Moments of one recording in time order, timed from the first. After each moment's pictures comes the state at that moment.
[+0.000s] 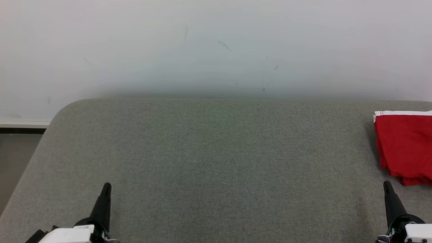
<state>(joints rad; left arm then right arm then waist) -0.10 0.05 0.11 0.24 -1.56 -0.13 0.10 -0.10 -0.05 -0.11 0.25 1.56 0.13 0.10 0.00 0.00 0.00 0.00</state>
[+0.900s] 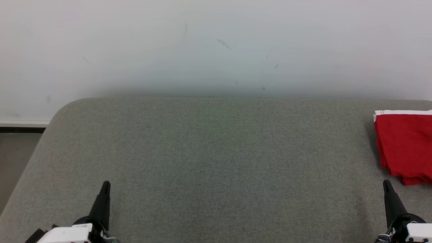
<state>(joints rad) -0.10 0.05 0.11 0.25 -1.61 -0.13 0.11 -0.10 -0.05 -0.11 0.25 1.61 0.13 0.11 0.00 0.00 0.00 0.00</state>
